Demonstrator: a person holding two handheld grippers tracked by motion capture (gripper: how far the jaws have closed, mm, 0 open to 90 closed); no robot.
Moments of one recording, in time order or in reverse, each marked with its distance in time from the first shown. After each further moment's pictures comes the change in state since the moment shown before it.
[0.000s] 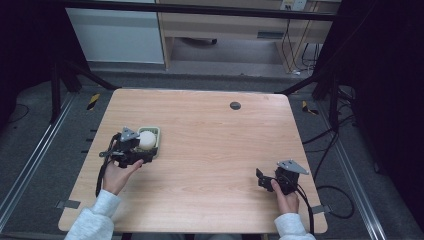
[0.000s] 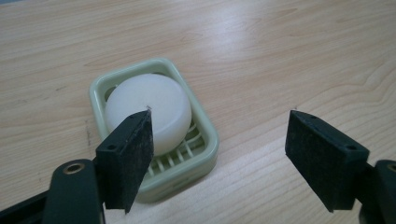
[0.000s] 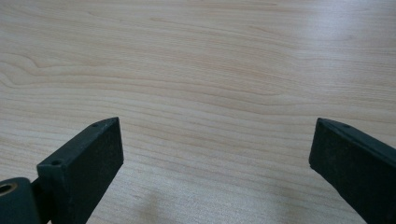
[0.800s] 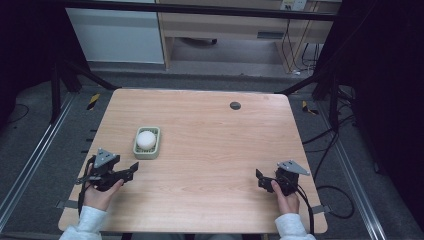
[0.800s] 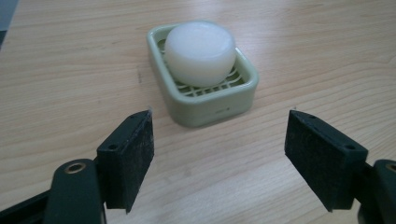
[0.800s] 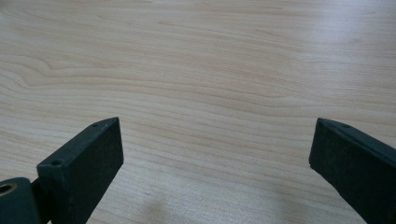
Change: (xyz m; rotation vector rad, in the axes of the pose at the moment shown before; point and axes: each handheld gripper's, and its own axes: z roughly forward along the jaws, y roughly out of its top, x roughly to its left) left arm 0.021 -0.070 -0.040 -0.083 0.077 -0.083; right arm 0.002 0.000 -0.004 -0.013 0.021 -0.001
